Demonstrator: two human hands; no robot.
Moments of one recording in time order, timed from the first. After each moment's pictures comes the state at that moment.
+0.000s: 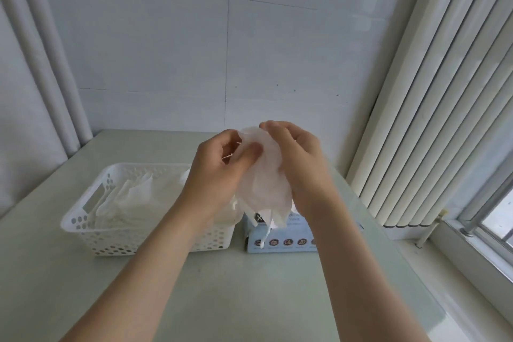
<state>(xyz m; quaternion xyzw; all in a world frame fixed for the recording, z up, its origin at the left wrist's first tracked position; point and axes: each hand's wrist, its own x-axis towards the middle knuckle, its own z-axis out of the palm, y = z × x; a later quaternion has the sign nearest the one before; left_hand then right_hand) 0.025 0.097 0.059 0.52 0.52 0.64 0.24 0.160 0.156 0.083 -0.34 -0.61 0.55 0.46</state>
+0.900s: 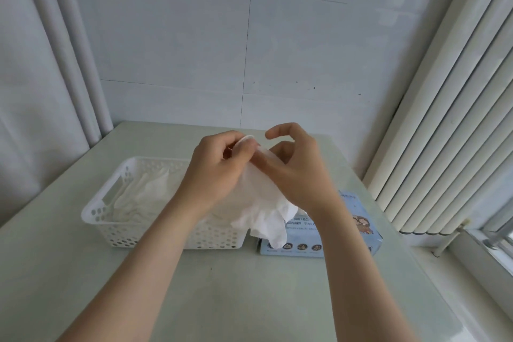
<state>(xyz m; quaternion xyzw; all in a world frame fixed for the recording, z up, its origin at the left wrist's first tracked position) -0.010 0.104 0.053 0.55 0.60 0.57 0.15 0.143 0.175 0.065 -0.31 -0.76 0.40 0.41</state>
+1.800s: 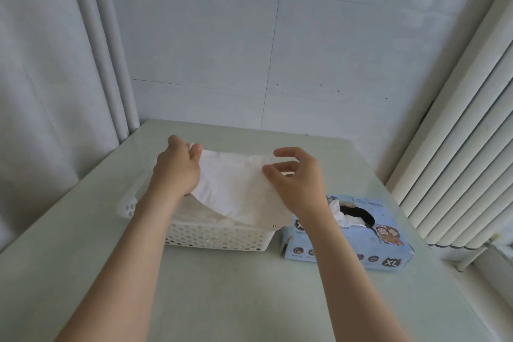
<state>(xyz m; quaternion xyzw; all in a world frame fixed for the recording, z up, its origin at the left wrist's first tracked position) -0.113 0.091 0.023 0.35 0.82 0.45 0.09 0.095 0.183 0.024 -0.42 -0.71 0.40 0.39</state>
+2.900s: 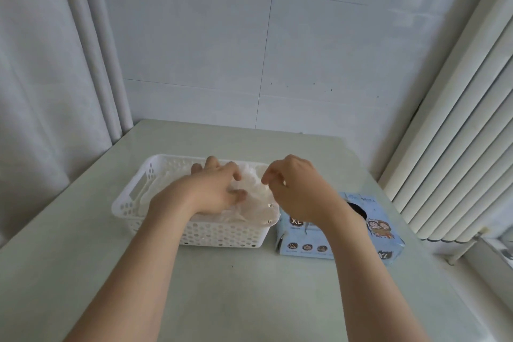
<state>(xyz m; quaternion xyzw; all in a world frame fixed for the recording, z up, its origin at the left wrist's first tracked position) -0.064 0.088 0.041 0.57 0.80 0.09 0.18 0.118 0.171 0.049 -0.36 -0.91 0.14 0.16</state>
